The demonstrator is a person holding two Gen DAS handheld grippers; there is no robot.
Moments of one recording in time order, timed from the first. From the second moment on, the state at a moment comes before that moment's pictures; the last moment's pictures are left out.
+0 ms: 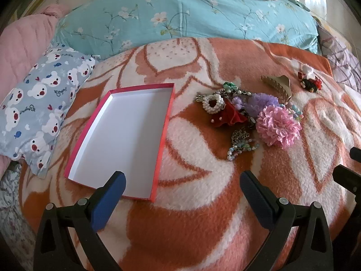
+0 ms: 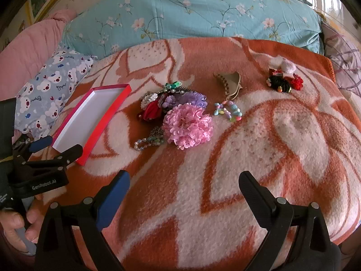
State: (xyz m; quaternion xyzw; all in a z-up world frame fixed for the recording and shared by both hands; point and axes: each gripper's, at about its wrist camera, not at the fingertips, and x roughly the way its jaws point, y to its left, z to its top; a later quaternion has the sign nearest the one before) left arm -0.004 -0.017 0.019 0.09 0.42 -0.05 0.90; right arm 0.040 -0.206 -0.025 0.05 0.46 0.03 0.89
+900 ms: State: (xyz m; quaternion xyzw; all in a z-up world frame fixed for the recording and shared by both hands) left arm 0.038 -0.023 0.003 0.08 0.44 -0.06 0.89; right arm 0.066 -0.217 -0.041 0.06 0.46 0.03 0.89
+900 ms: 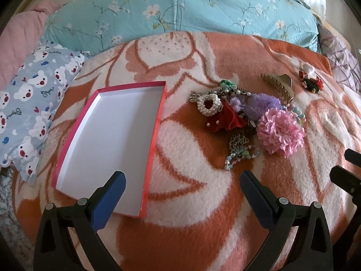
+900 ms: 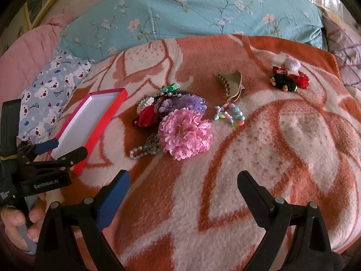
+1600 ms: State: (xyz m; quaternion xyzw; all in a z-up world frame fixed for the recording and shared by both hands) left arm 0.150 -0.036 -0.036 0.01 0.48 -0.14 0.87; right arm 0.142 -0.238 -0.092 0.12 0.49 0.04 0.86
